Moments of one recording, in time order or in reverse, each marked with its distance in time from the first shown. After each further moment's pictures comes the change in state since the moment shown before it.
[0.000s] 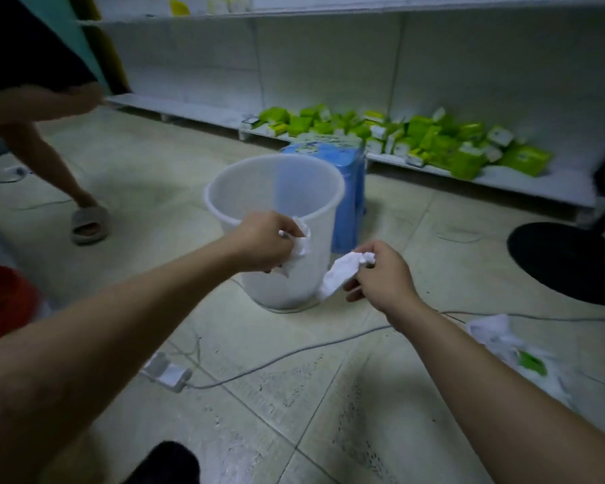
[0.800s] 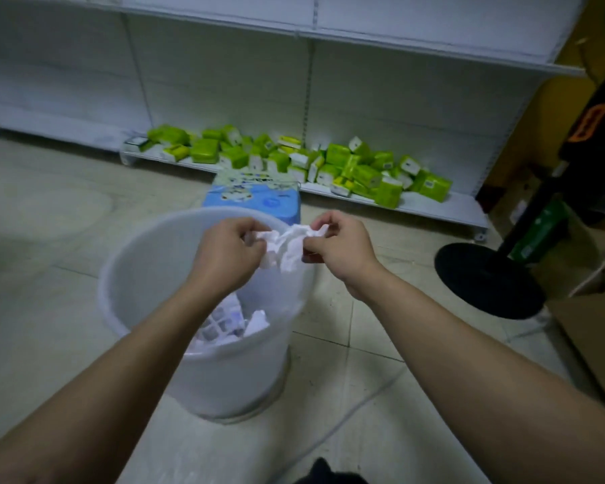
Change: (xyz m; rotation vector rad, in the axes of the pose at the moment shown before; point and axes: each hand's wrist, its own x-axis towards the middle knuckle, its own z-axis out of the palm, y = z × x) left_hand 0.240 -0.058 -0.028 -0.193 0.225 0.206; right_hand 0.219 -0.087 0.055 0.003 0.255 -0.068
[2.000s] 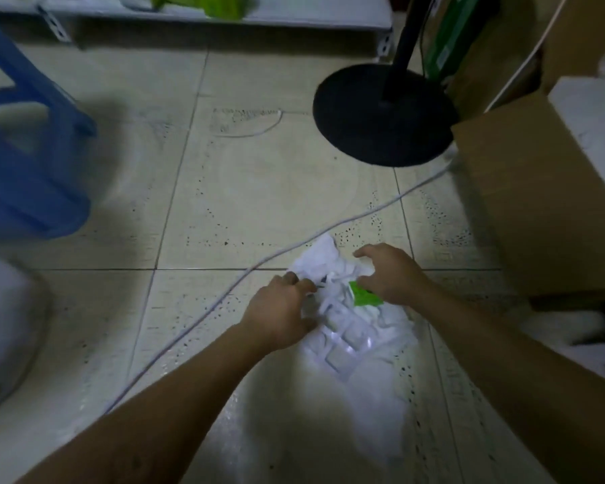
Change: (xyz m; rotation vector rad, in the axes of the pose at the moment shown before) left_hand -0.124 0.080 0.550 0.361 -0.891 0.315; right_hand -0.008 0.425 -0.420 -0.877 -0.258 0.442
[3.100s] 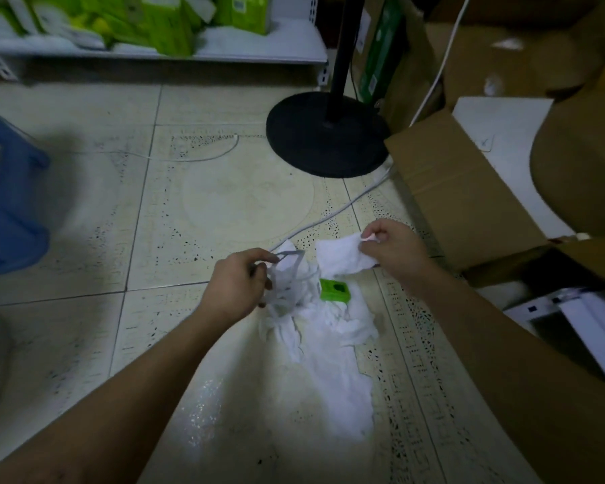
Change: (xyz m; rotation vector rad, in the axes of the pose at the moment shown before) left_hand -0.015 0.010 -0.050 -0.606 0.270 -0.074; right_hand -0.070 -0.001 -0.048 0.705 0.401 0.094
